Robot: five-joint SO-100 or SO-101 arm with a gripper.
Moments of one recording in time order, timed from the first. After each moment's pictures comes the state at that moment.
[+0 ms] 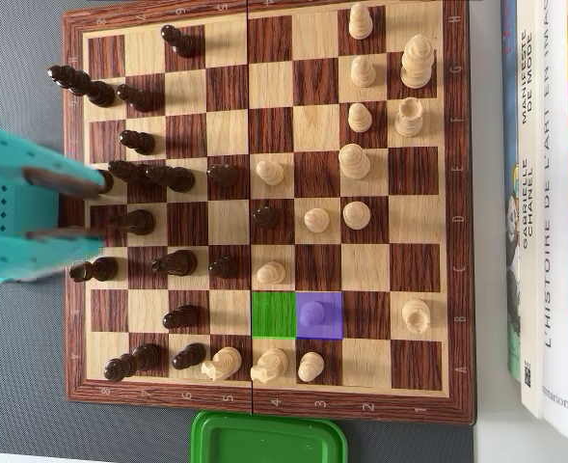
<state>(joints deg) 4.1 162.2 128.0 67.7 79.5</state>
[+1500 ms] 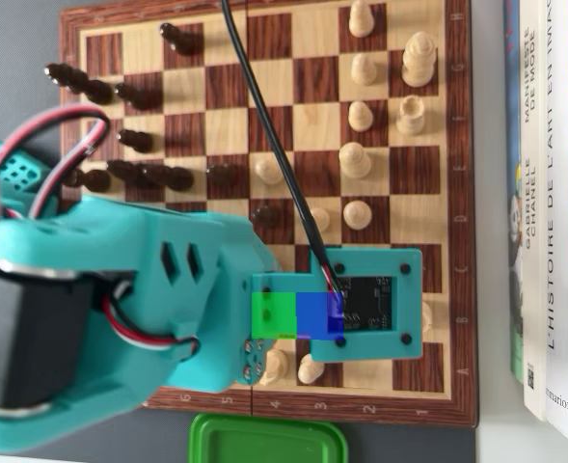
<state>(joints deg) 12.3 79.9 76.7 80.9 78.8</state>
